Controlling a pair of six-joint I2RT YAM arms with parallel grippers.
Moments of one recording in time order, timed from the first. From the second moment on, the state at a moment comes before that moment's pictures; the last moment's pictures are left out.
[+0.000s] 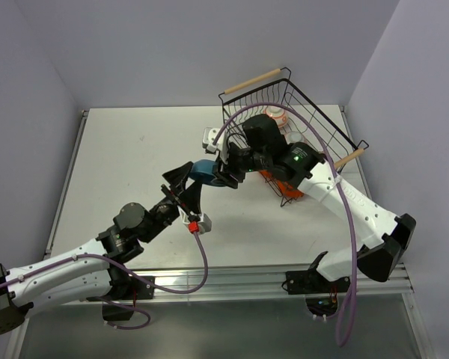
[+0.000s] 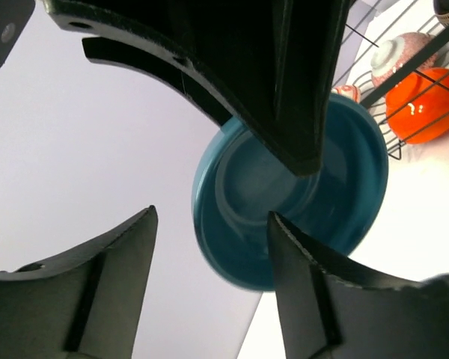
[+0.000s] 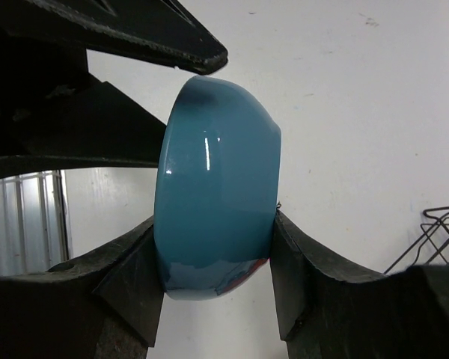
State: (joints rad) left arm -1.04 0.77 0.50 0.48 -0.18 1.17; right arm 0.78 1.38 1.49 -0.69 -0.45 -0.47
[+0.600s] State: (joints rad) left arm -1.04 0.71 0.58 0.29 -0.17 1.04; right arm 0.55 1.37 1.48 -0.65 -0.47 -0.48
